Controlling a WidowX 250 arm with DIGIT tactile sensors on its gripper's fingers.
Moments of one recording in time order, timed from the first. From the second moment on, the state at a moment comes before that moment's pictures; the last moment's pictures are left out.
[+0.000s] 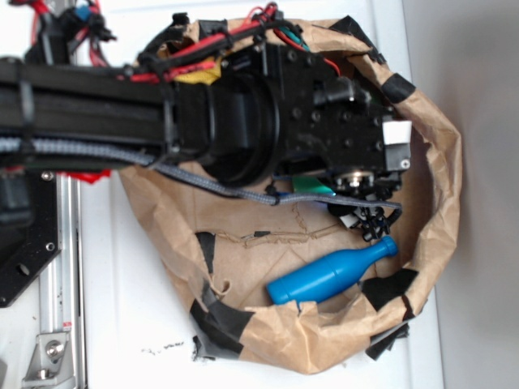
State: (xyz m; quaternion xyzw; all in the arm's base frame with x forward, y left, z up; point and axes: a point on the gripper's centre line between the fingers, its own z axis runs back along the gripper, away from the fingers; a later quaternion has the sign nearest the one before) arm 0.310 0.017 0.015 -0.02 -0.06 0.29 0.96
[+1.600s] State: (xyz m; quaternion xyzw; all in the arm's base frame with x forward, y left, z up) arm 0.284 -0.008 0.071 0.02 -0.08 -0.14 0.99
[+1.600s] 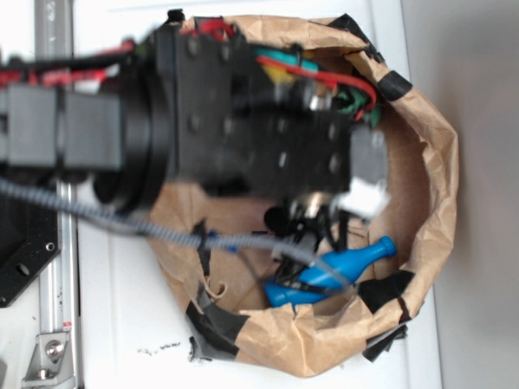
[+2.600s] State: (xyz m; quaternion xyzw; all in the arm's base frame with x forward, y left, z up) arm 0.275 0.015 0.054 0.03 -0.06 -0.13 0.99
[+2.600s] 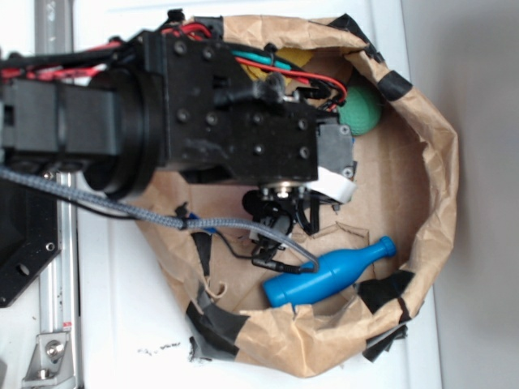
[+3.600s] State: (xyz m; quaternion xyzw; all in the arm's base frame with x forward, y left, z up) arm 0.291 -0.009 0.036 -0.02 -0.08 -0.15 0.99
